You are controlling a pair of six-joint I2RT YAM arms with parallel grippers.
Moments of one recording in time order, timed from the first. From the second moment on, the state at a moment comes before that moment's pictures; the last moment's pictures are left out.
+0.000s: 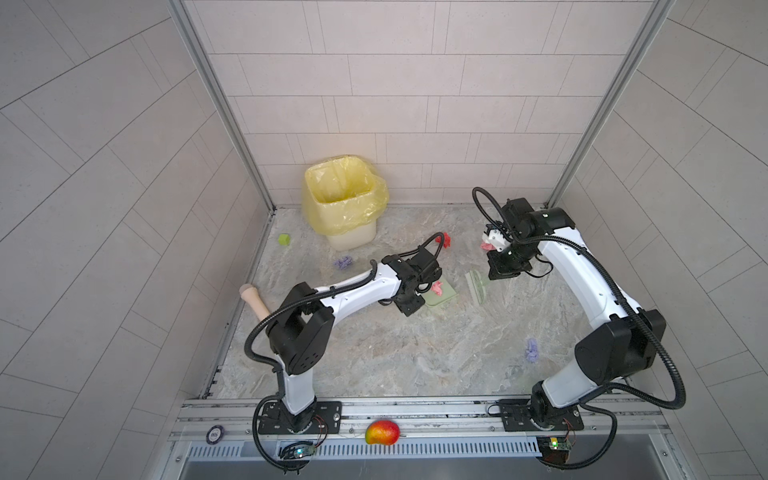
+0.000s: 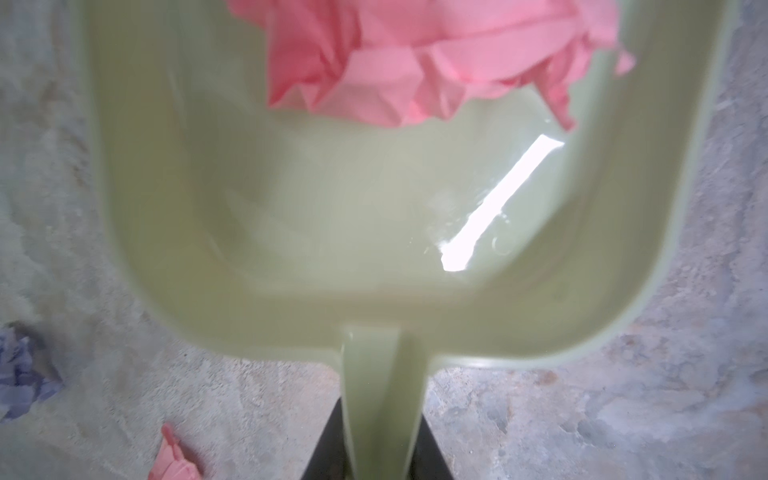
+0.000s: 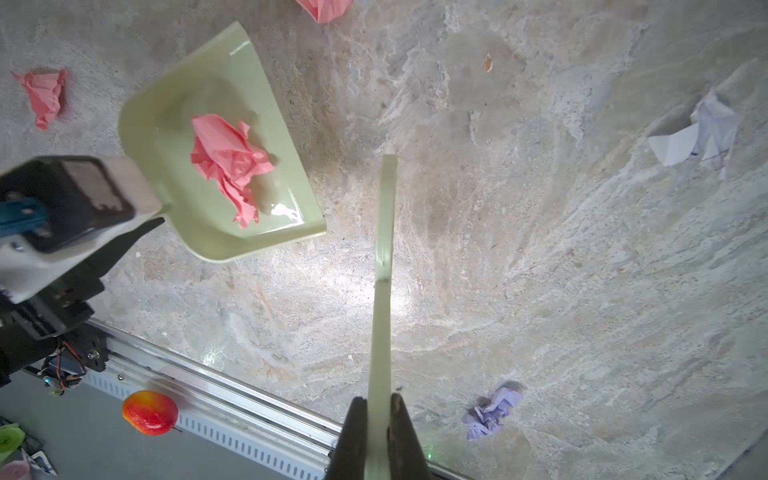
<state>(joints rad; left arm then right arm) -0.82 1.79 1.40 -0.92 -0.12 0.12 0.18 1.57 1.60 -1.41 -0.23 0.01</state>
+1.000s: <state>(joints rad) -0.42 1.57 1.95 -1.42 -0.31 -0.01 0.13 1.44 1.50 -1.27 -0.48 0.05</state>
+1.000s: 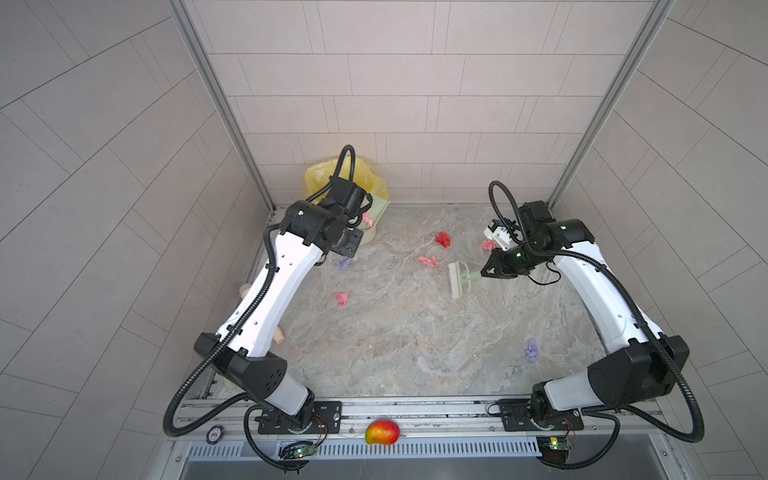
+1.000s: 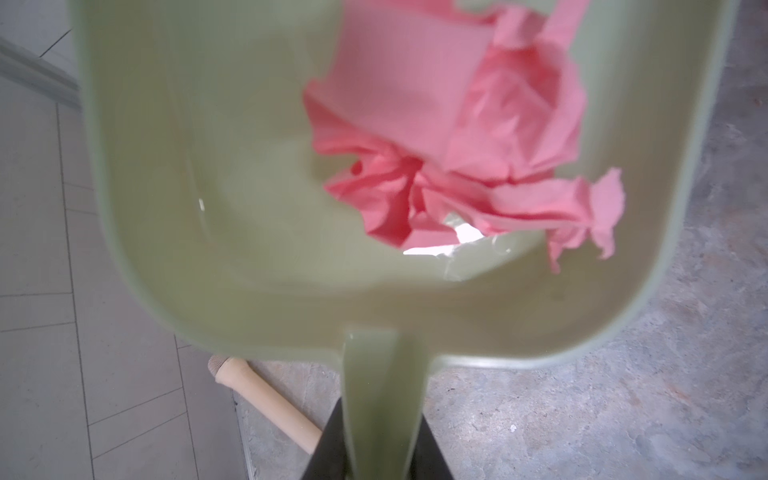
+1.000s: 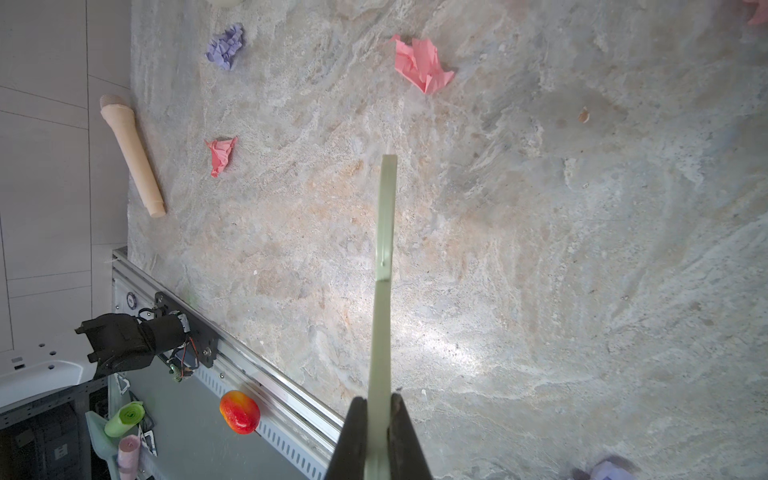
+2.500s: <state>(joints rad) -0.15 2.09 2.47 -1.31 -0.90 0.54 0.13 1.48 1.50 -1.32 -0.49 0.06</state>
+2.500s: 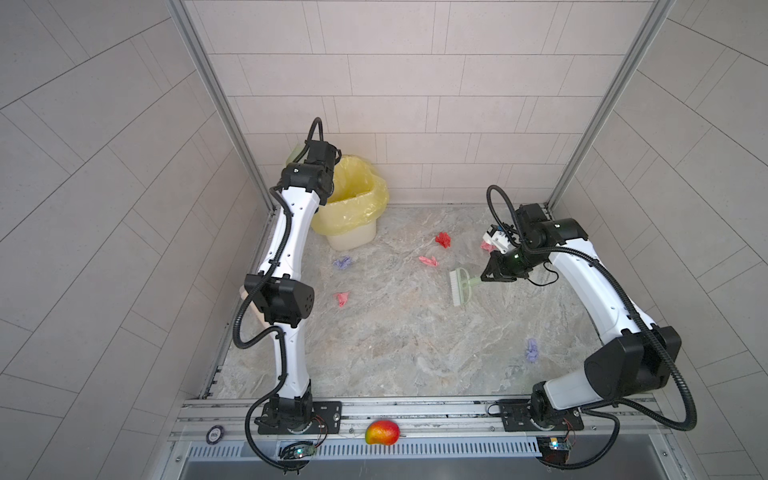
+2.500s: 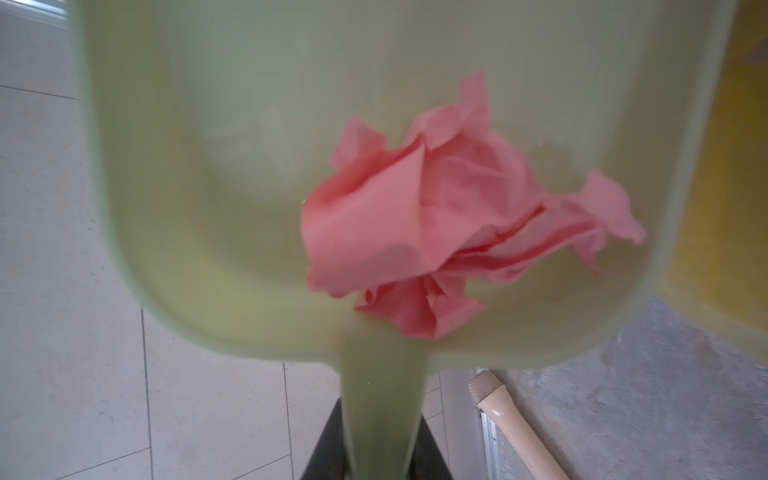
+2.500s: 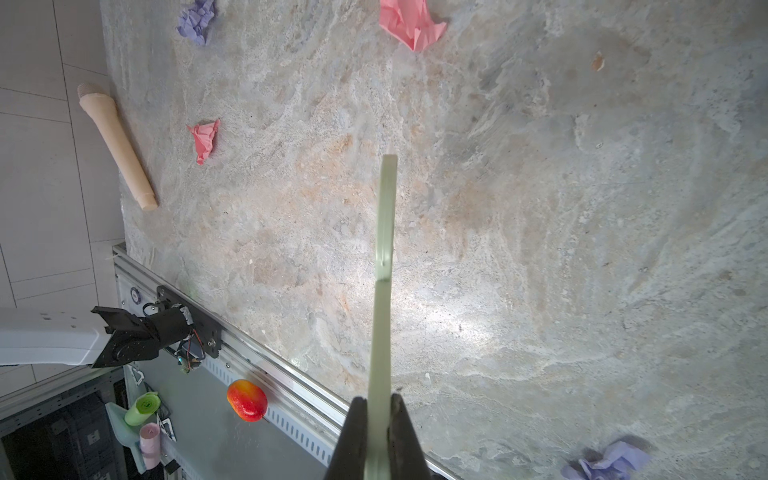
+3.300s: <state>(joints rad) -0.23 2.08 2.20 -0.80 -1.16 1.07 0.13 1.48 1.52 -1.34 -0.48 0.06</state>
